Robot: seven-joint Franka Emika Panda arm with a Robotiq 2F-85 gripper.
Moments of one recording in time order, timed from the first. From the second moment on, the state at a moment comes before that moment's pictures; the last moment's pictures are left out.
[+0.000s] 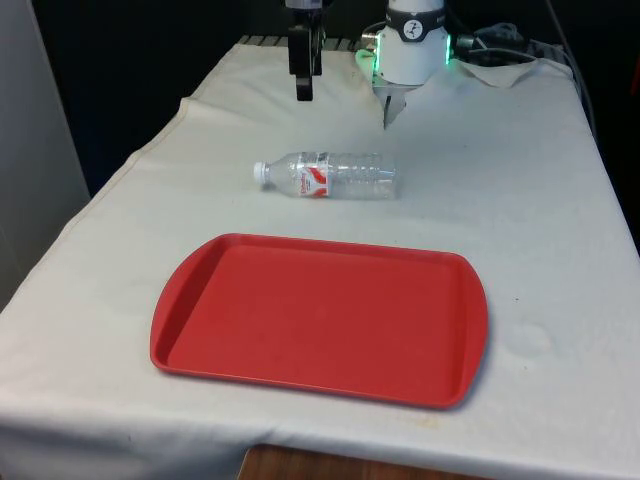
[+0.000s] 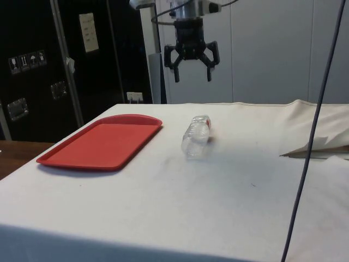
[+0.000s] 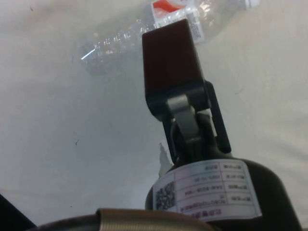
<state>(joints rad) 0.12 0.00 -0.38 -2.36 -0.03 2.38 1.28</state>
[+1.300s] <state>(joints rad) 0.12 0.14 -0.33 -2.43 -0.02 2.60 1.29</state>
